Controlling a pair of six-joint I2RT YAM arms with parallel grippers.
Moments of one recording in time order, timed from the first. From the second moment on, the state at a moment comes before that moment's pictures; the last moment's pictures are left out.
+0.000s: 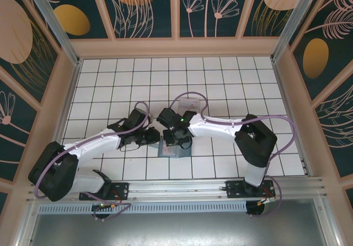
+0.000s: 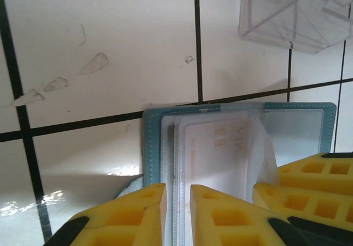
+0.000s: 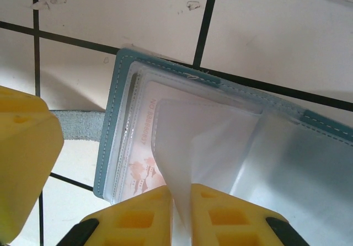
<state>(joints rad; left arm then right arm) -0.63 1.32 0.62 -0.29 0.29 -0.76 1.04 1.78 1.21 -0.68 -0.06 0.79</state>
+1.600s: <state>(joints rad) -0.73 1.42 0.69 -0.27 0.26 -0.85 1.04 1.61 1.07 -0.74 0.04 0.84</state>
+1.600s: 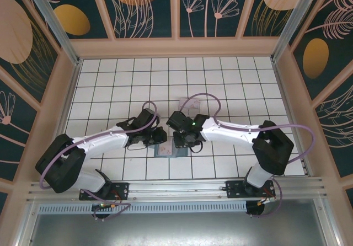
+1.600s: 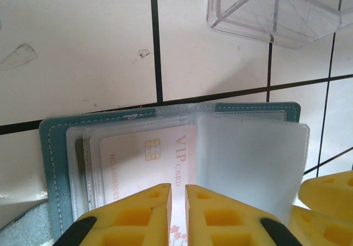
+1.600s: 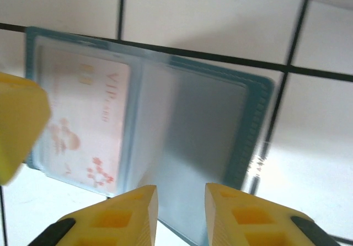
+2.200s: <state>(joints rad) -0.73 1.46 0.70 -0.31 0.24 -0.82 1.02 1.56 1.11 -0.79 0.06 0.86</state>
